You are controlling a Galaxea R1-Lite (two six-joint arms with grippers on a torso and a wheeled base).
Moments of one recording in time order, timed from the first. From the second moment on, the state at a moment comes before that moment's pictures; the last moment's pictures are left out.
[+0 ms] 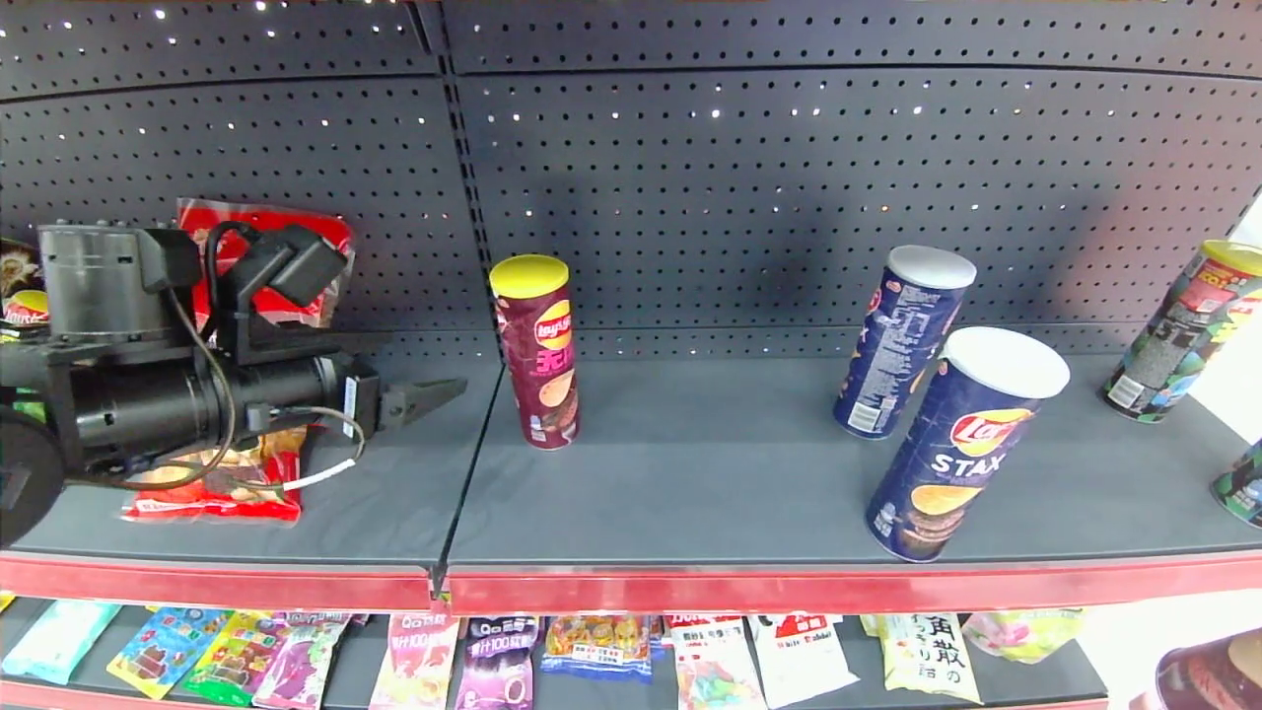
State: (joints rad) left arm -0.17 1.59 -0.82 -0.42 -0.40 0.22; right arm 0.08 0.35 -0.28 0.08 -0.22 -0.15
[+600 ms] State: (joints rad) left arm -0.22 1.70 -0.89 -0.47 -0.39 0.19; right arm 0.08 0.38 -0.27 0.08 -0.22 -0.15
